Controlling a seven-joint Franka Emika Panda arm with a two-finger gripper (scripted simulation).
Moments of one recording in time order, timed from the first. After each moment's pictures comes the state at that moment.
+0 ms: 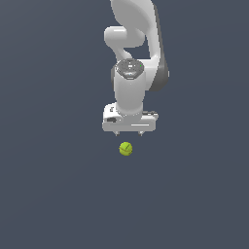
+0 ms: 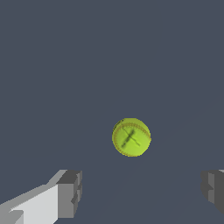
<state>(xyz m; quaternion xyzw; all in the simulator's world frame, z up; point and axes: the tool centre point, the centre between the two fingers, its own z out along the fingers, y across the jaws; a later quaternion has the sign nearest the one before) 0.001 0.018 0.166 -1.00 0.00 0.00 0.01</state>
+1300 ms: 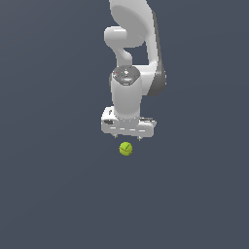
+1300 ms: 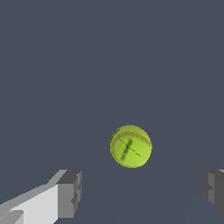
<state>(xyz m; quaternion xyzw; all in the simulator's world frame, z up) 0.011 0.013 0.152 -1.00 0.07 -0.01 0.01</state>
